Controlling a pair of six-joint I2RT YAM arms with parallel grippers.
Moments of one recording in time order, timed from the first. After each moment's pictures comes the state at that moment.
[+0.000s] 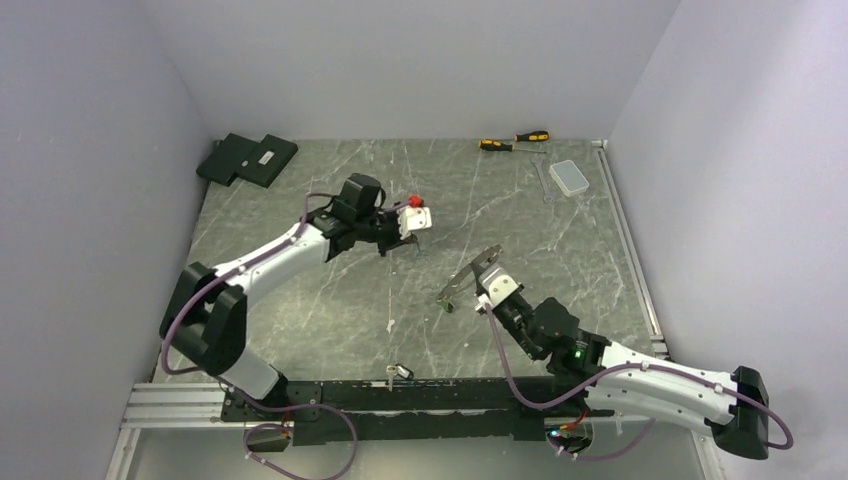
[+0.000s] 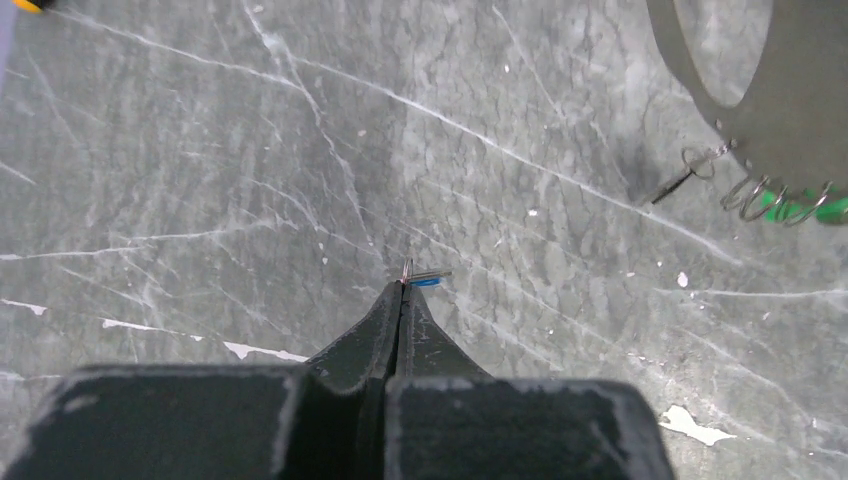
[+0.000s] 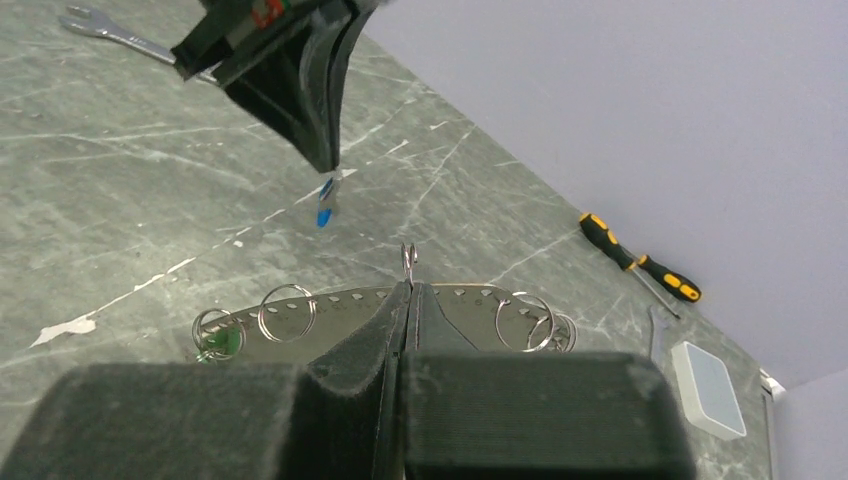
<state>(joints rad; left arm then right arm) -0.59 1.57 1.13 -0.24 0.56 0.70 1.15 0.57 0.33 0.32 0.54 -0.46</state>
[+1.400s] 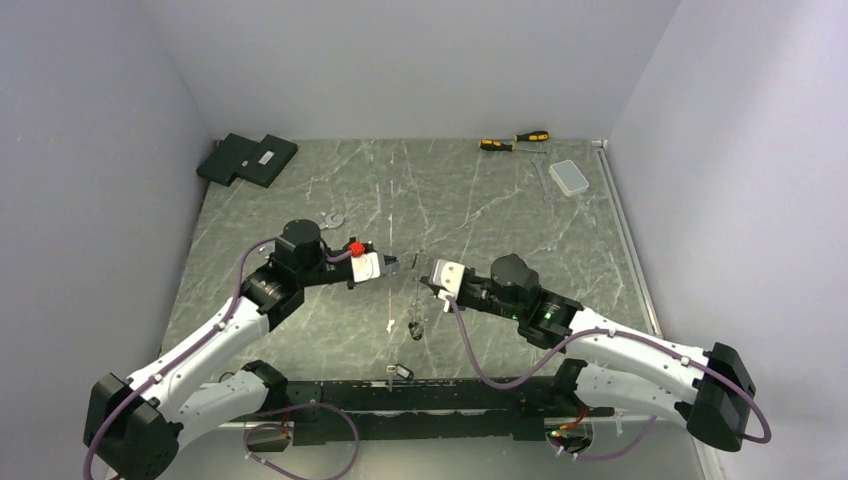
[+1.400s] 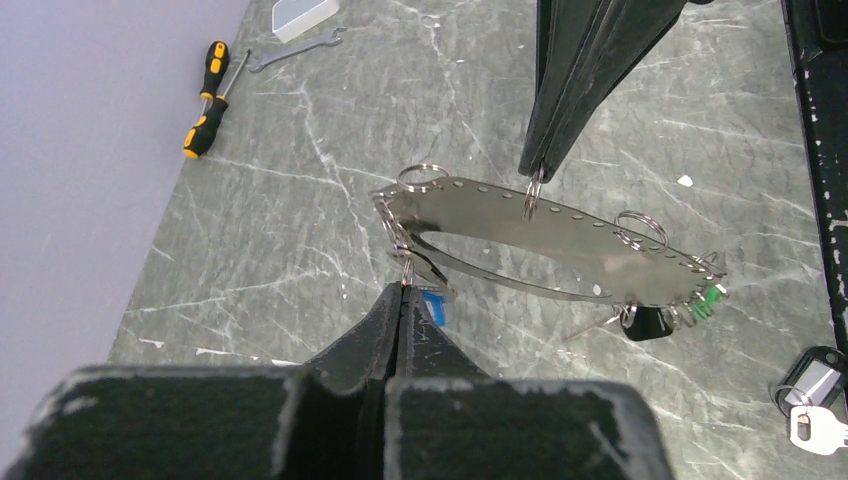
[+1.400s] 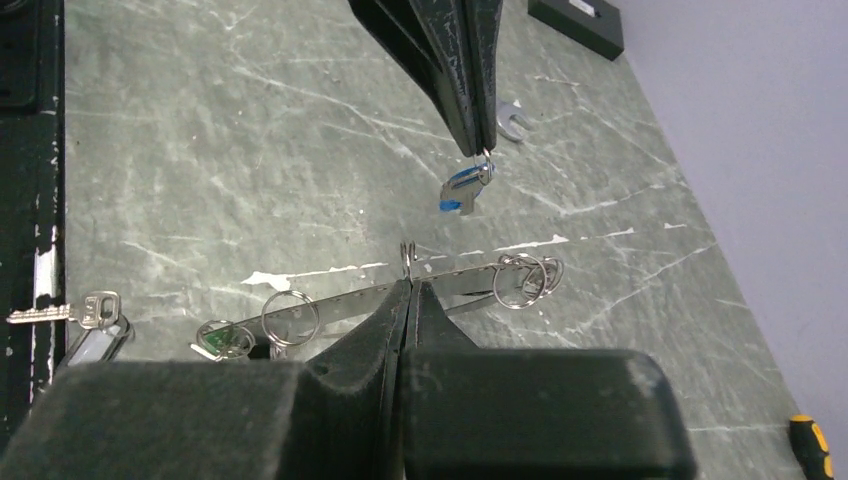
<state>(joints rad) -0.57 0.96 0.68 -0.01 0.68 0.64 0.97 0.94 0.59 0.16 -0.21 -0.48</state>
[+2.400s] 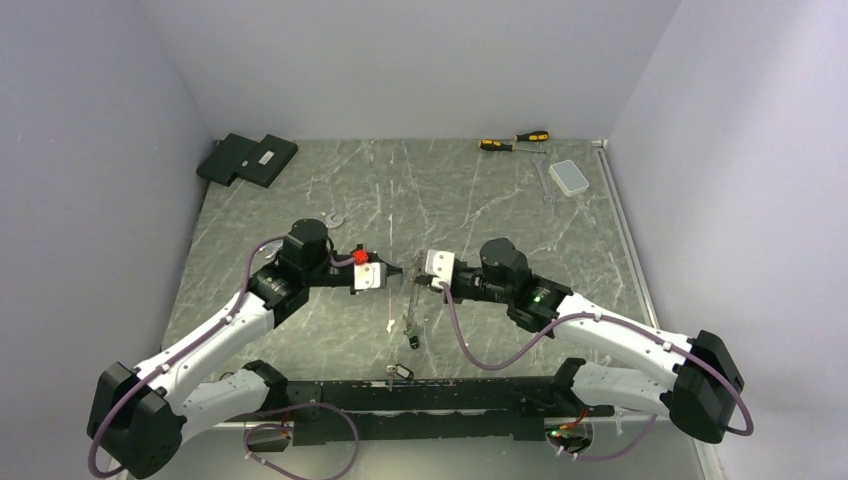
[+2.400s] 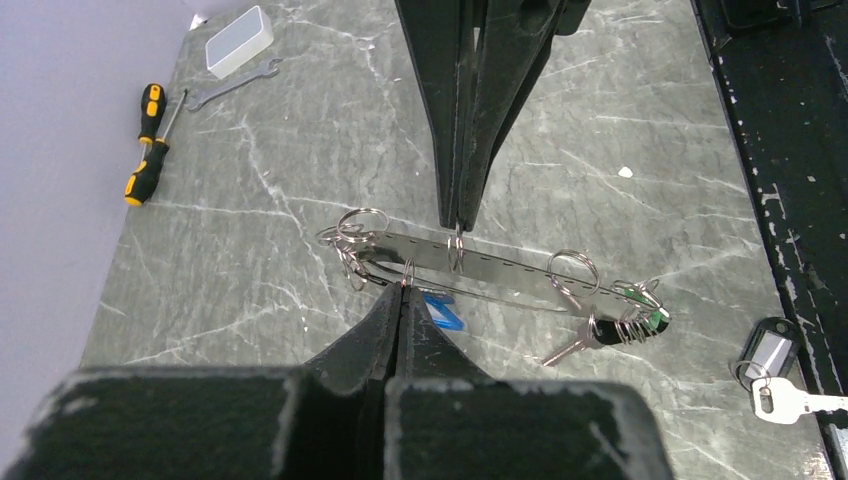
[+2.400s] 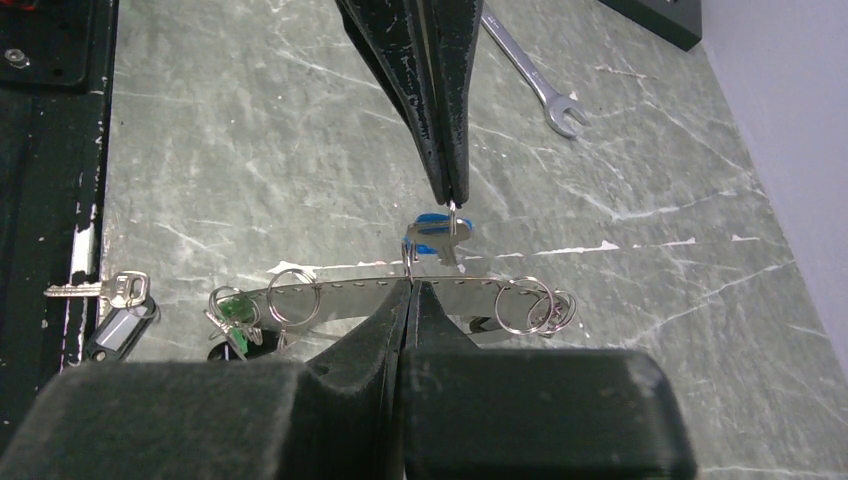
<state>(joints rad) -0.58 1.00 0.68 -0.03 0.80 0.72 0.88 1.06 0.66 0.10 -0.40 -0.49</state>
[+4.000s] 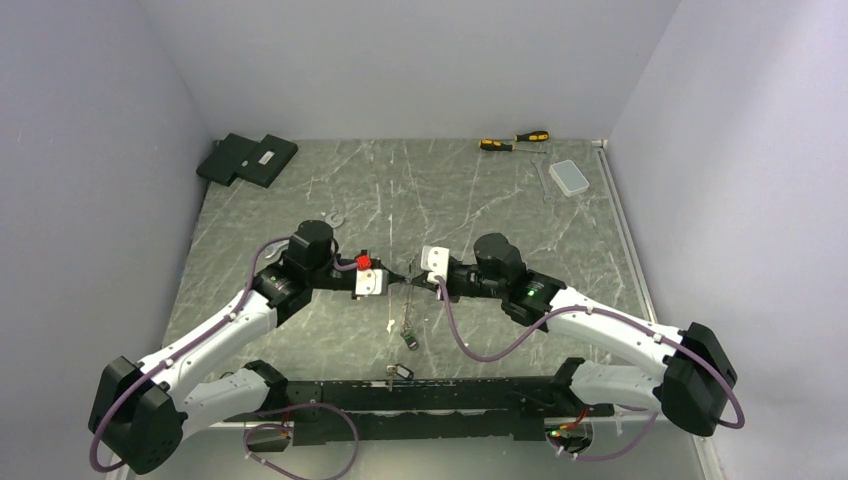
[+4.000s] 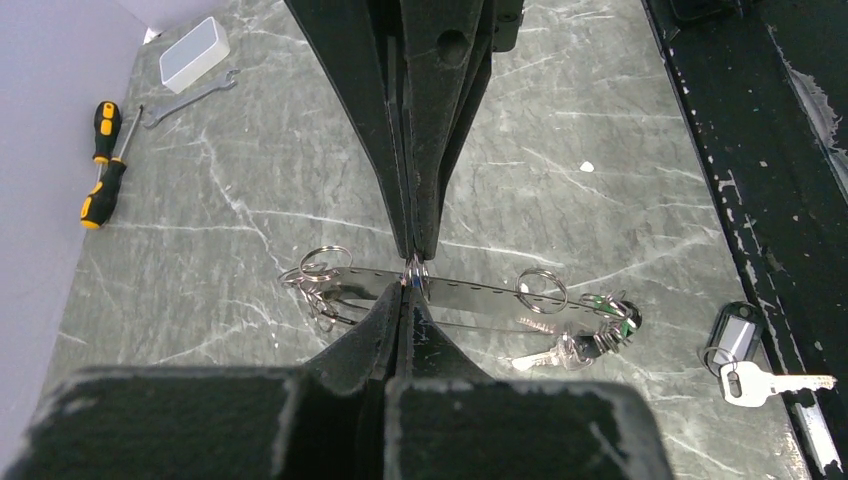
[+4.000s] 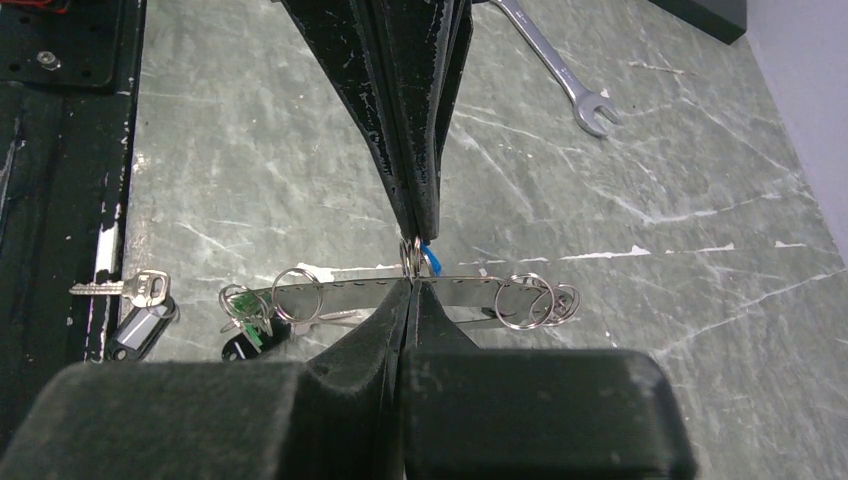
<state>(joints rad) -0.59 1.02 0.68 -0.07 0.85 0.76 0.86 1.12 0.69 0.09 -0.46 -0.47</state>
